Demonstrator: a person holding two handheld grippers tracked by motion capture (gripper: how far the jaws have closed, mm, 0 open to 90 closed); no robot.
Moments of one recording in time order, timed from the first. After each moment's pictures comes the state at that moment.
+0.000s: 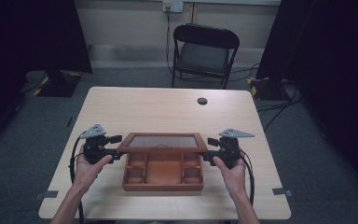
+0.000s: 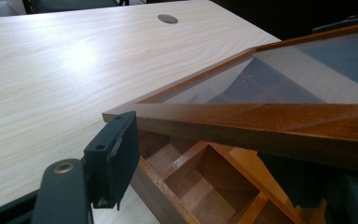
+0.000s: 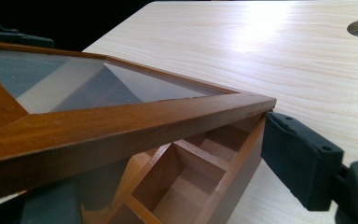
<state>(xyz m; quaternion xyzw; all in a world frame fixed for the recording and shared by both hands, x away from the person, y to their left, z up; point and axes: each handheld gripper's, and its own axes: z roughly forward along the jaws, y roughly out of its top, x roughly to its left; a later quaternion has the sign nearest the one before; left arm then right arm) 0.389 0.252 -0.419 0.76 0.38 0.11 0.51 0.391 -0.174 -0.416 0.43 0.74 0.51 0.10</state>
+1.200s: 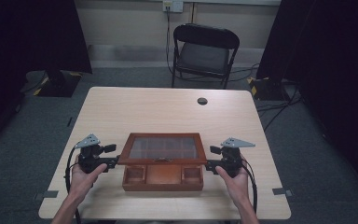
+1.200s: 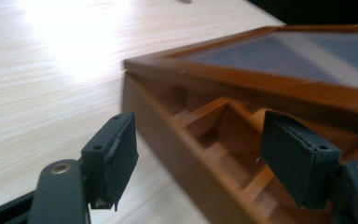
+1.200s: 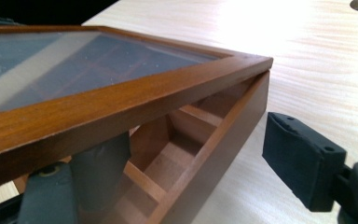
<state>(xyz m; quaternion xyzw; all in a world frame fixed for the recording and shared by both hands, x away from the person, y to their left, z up) 0.375 0.275 -0.454 0.75 0.42 0.10 0.50 0.377 -0.185 -0.442 0.42 0.76 0.49 0.11</state>
